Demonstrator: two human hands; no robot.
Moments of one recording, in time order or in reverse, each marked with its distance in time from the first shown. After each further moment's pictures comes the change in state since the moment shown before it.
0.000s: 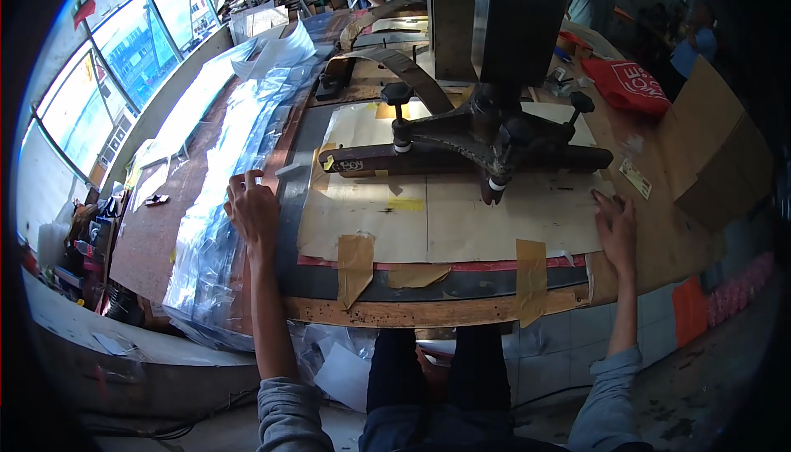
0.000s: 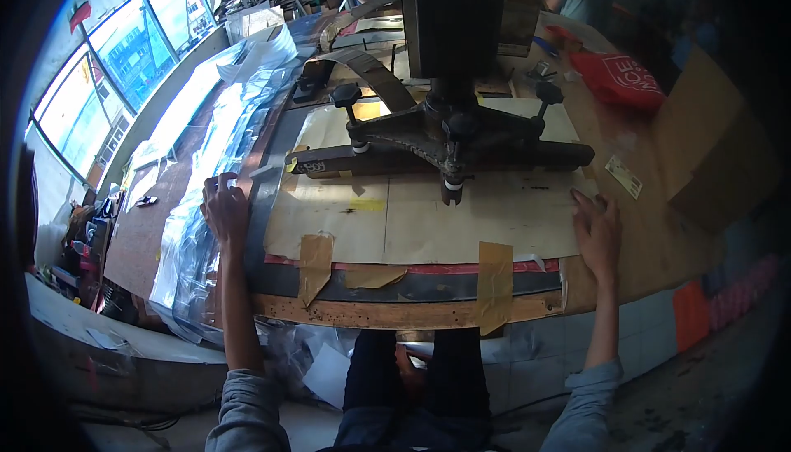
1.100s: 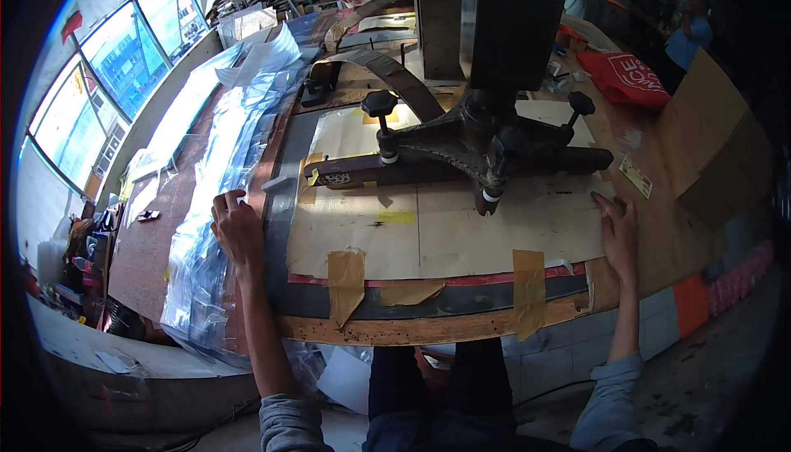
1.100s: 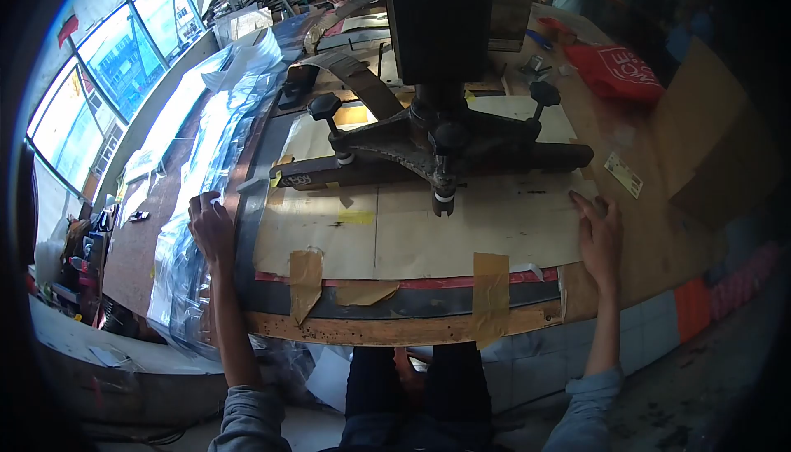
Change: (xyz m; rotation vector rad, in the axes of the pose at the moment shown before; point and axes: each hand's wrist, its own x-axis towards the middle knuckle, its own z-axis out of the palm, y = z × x) left_hand 0.001 -0.002 -0.001 0.008 -0.029 -0.026; right_hand 0.000 0.006 0.002 0.061 0.005 0.005
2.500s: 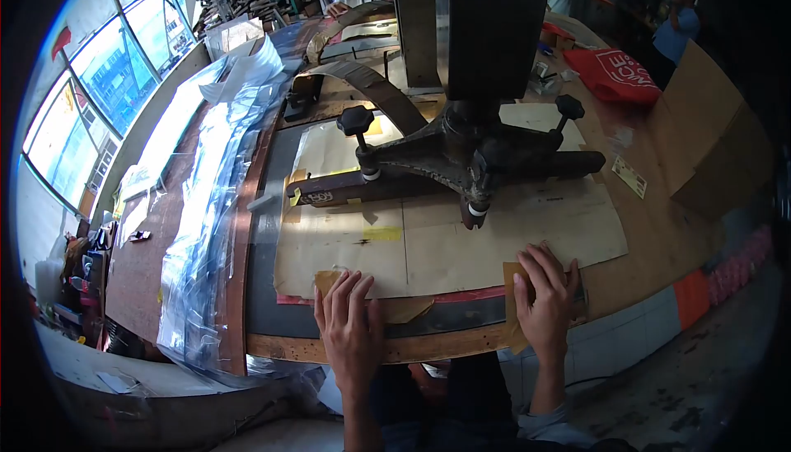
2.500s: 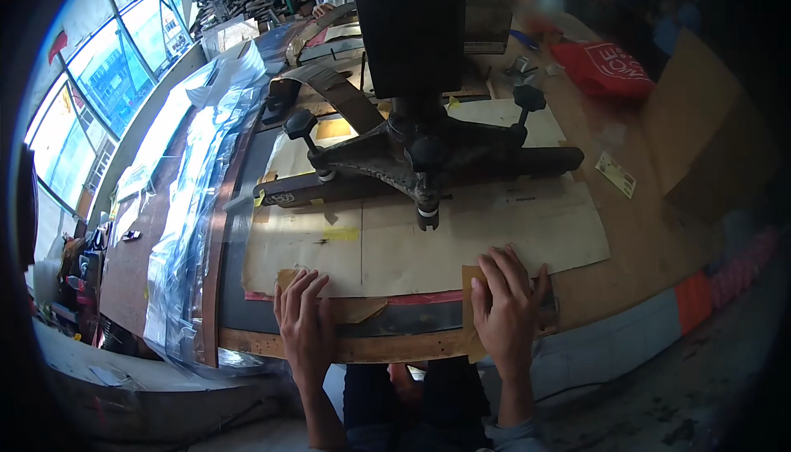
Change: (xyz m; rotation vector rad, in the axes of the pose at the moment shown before) left_hand -0.142 0.121 -0.087 -0.502 -0.374 0.255; right_hand -0.067 -0.149 0.019 0.011 -0.029 -0.019
